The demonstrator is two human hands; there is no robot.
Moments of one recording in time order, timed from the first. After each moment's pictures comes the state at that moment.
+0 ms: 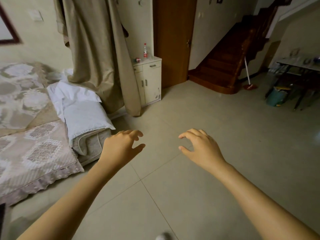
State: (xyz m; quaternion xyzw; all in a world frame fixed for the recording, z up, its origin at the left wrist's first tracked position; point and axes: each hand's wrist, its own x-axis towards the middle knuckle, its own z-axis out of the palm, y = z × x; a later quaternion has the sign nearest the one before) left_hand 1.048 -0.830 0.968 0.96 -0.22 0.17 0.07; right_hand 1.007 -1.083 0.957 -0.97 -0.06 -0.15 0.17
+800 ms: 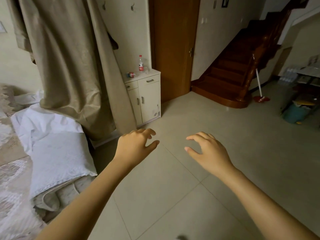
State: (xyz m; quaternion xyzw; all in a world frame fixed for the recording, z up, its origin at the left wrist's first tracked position) left_hand 1.497 -0.972 0.970 0.95 -0.25 0.17 0.11; right_hand 1.439 -1.209 0.951 -0.96 -0.04 -0.17 0.21
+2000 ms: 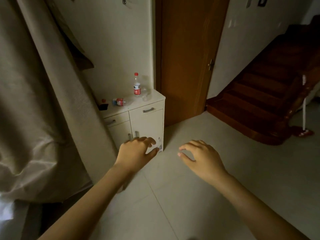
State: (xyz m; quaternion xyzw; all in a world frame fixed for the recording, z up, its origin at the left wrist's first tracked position) left_hand 2.208 -1.146 0.949 0.97 -0.20 0.13 0.07; right_hand 2.165 -1.371 0.950 -0.96 -0.13 -0.16 0.19
